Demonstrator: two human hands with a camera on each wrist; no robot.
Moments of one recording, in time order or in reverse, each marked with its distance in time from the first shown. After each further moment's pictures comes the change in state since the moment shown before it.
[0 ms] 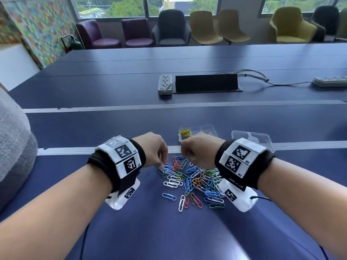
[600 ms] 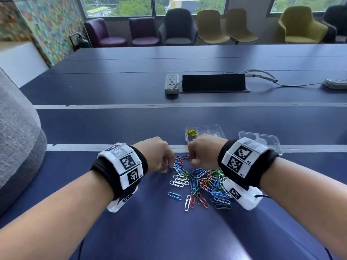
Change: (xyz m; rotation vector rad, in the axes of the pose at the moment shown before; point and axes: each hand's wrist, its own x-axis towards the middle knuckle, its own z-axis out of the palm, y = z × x) left_hand -0.008 -0.008 0.013 0.047 0.044 0.078; right_hand 0.003 -0.009 0.000 -0.154 -0.015 0.000
